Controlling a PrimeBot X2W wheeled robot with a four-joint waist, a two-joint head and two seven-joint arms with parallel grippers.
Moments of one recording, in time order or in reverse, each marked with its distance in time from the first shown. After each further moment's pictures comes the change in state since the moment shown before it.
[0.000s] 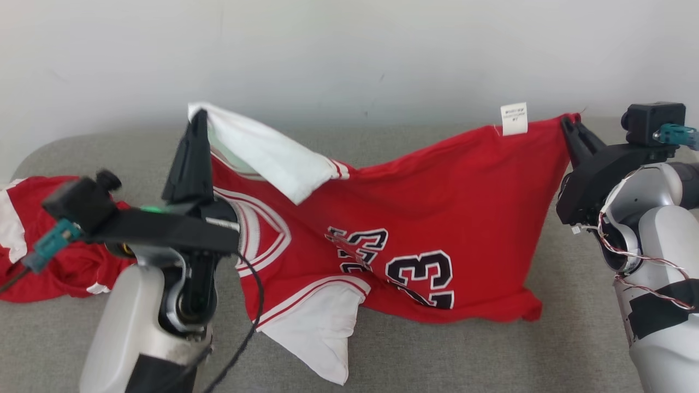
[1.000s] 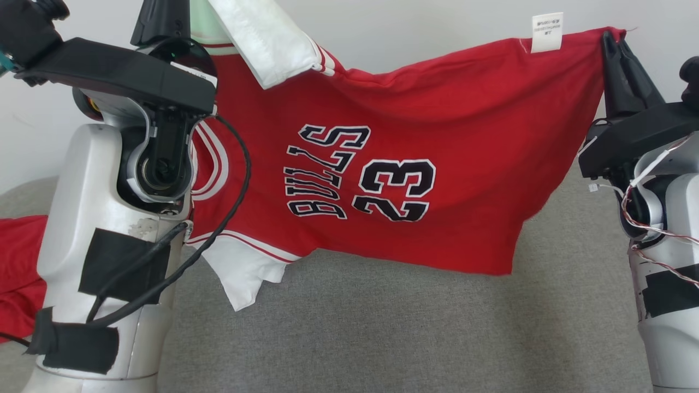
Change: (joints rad) left arm -0.421 0.025 -0.008 0.130 -0.141 -0.005 0.116; right arm -0.064 0.014 -0.041 -0.142 -0.017 0.000 -0.185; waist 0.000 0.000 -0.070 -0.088
